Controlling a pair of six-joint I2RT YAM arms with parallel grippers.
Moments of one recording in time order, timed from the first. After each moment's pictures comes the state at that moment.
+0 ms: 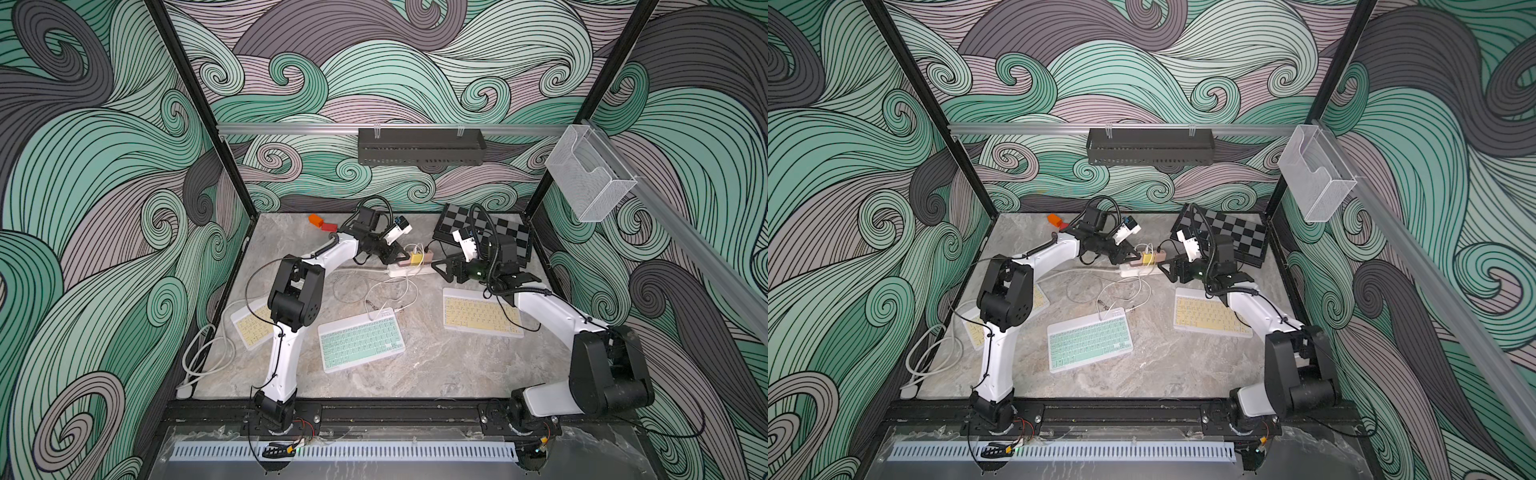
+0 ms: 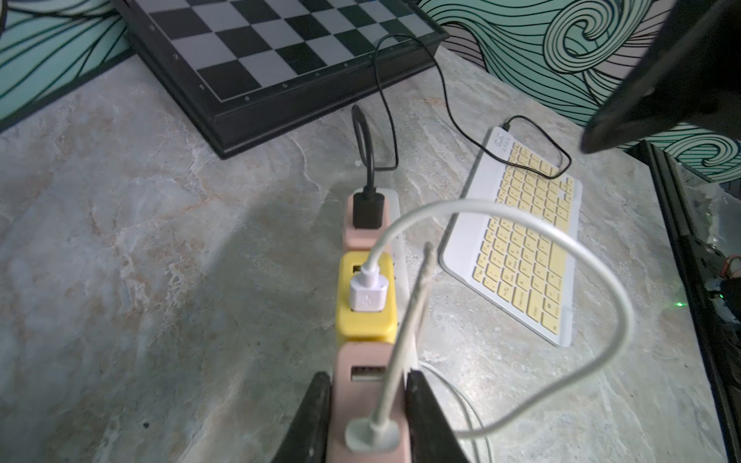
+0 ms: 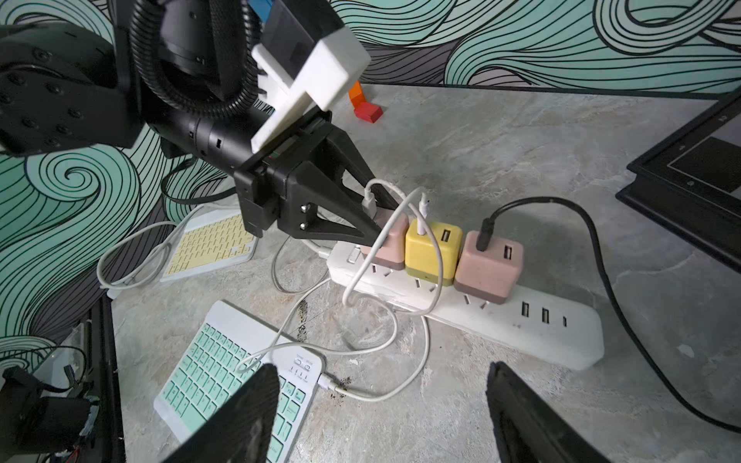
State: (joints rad) left arm -0.44 2.16 1.73 -0.42 0.71 0.39; right arm 0.18 1.44 0.88 -0.03 -0.65 0.07
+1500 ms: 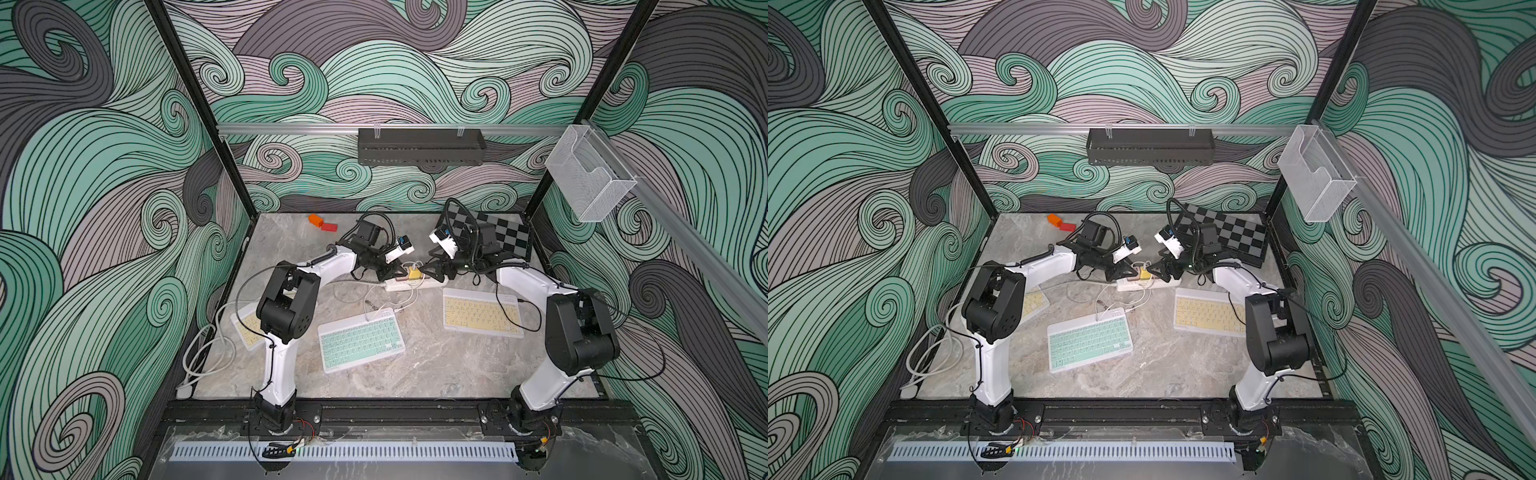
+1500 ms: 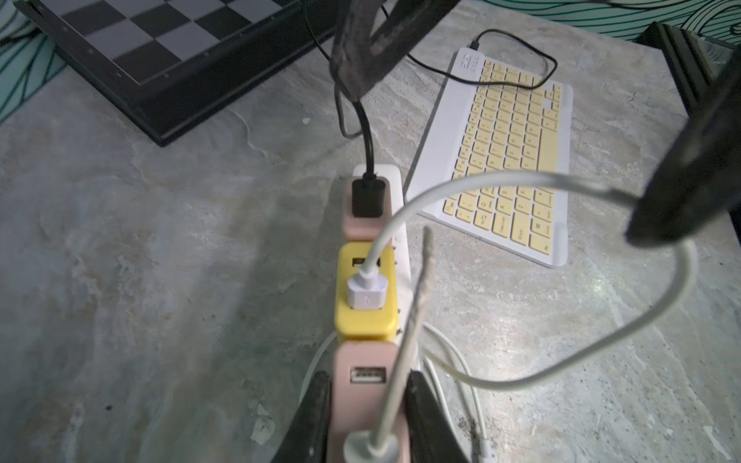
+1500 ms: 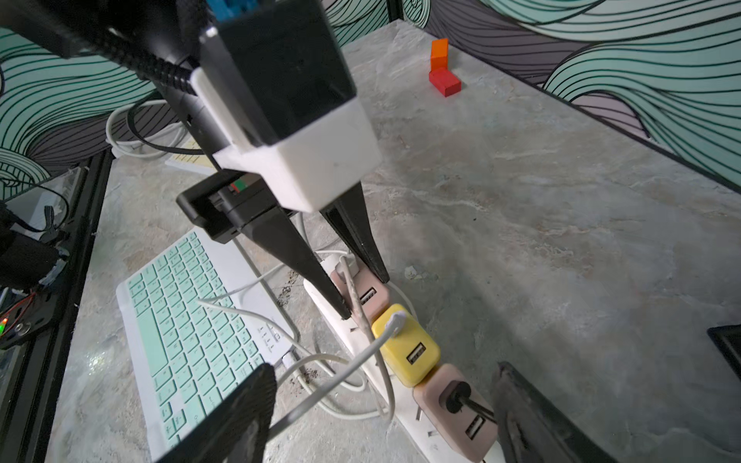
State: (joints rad) left arm -0.48 2.04 1.48 -0.35 0.65 0.59; right arm 0.21 1.71 1.13 -0.22 -0.80 -0.40
